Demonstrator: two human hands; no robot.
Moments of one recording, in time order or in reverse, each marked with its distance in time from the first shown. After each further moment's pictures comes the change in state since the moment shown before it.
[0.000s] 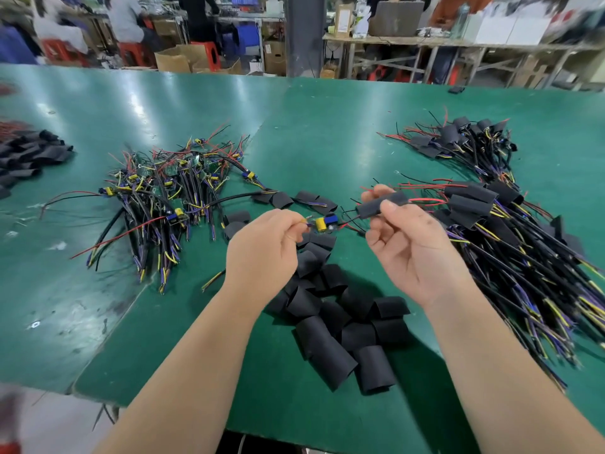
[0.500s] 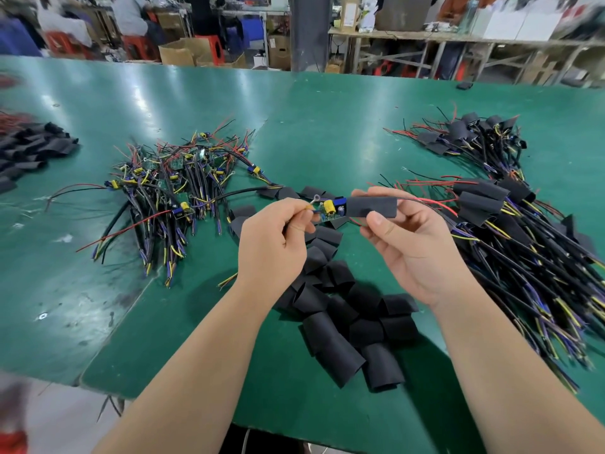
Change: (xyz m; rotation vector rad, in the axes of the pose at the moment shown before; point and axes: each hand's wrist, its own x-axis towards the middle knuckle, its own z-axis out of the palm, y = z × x) left_hand 0.001 0.002 0.005 -0.274 0.133 -0.076; right_hand -0.002 0.008 0.001 -0.235 -0.160 -0.121
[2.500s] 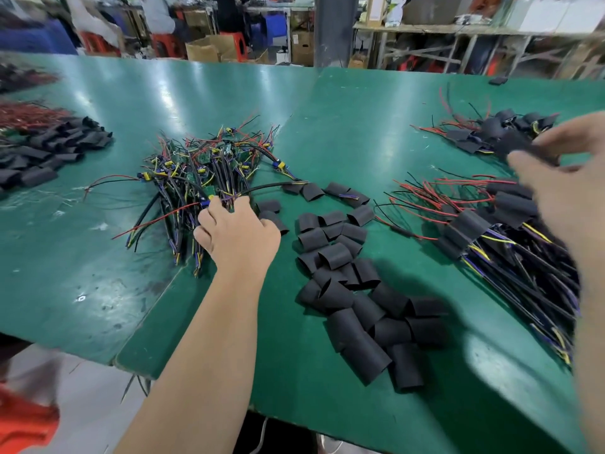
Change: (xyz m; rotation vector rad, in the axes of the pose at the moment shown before) left_hand 0.012 -0.054 -0.029 0.785 -0.091 -0.681; right_hand 0.018 -0.090 -0.059 -1.330 0.541 -0.336
